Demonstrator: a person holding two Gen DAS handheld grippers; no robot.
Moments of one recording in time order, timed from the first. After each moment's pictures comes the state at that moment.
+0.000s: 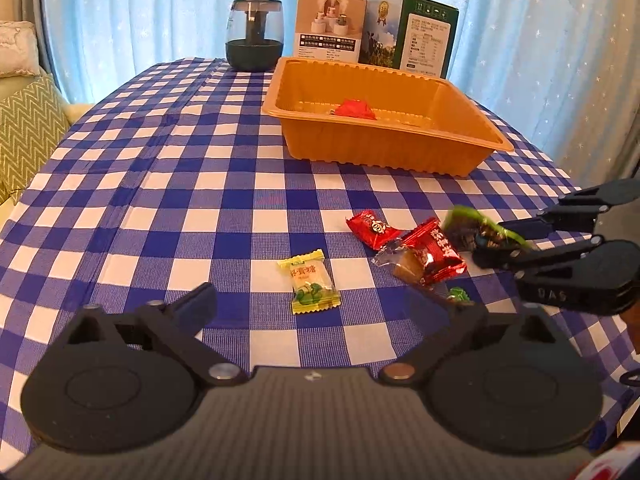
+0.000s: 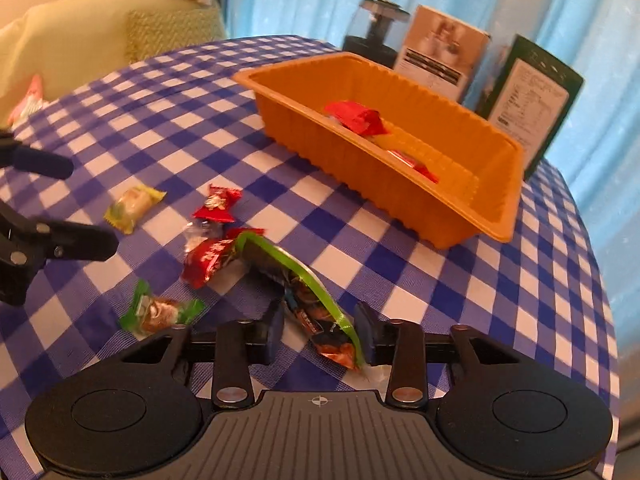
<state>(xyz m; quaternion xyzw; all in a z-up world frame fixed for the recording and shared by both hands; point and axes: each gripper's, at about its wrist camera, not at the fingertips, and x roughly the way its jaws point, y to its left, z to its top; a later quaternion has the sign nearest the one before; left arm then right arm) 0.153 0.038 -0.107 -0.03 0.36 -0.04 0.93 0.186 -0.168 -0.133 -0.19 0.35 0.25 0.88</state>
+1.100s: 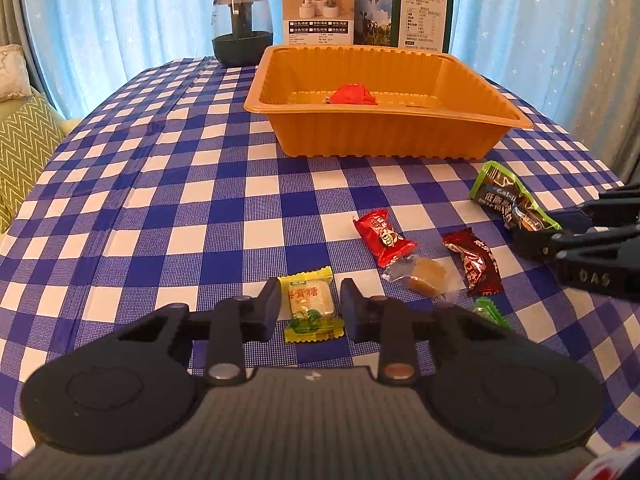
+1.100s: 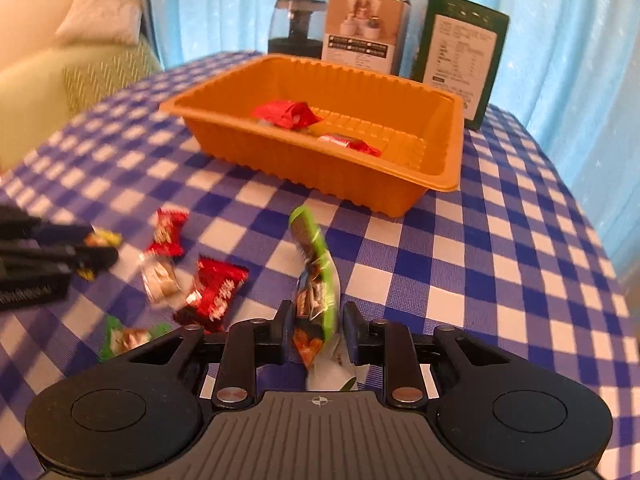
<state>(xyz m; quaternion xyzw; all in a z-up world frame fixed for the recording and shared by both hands) 0.180 0.024 -0.118 0.02 0.38 -0.04 0.93 0.189 -0.186 -0.131 -0.12 0.35 0.19 0.91</state>
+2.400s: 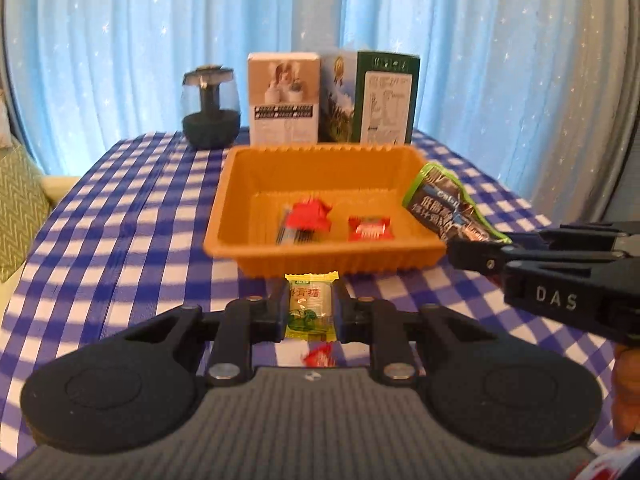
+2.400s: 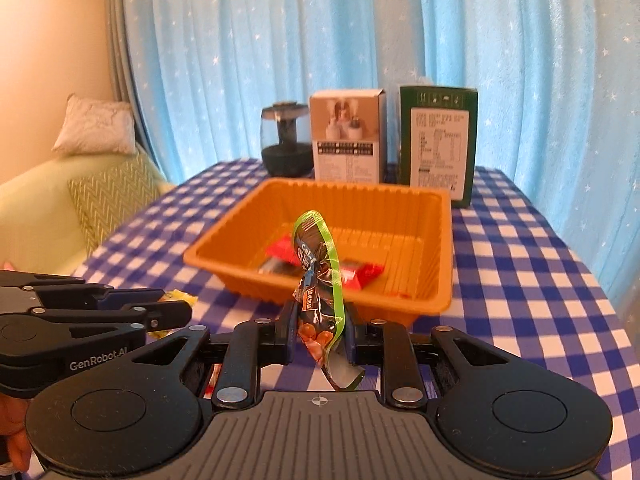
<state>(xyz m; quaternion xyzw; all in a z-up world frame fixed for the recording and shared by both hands) 0.212 0.000 -0.043 0.01 0.30 -0.08 0.95 0.195 -0.190 -0.051 0.02 0.26 0.20 0.95</state>
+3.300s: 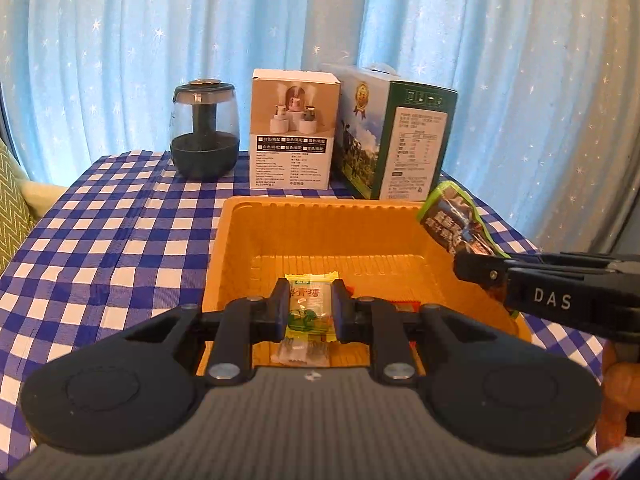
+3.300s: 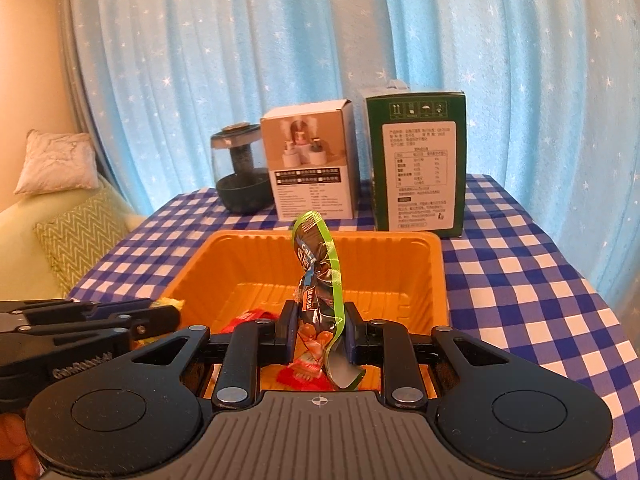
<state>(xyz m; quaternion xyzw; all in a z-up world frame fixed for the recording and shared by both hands) 0.318 0.017 -0.039 -0.03 0.29 -0.08 0.95 0.305 -0.196 -0.043 0.06 0.27 0.16 0.95</state>
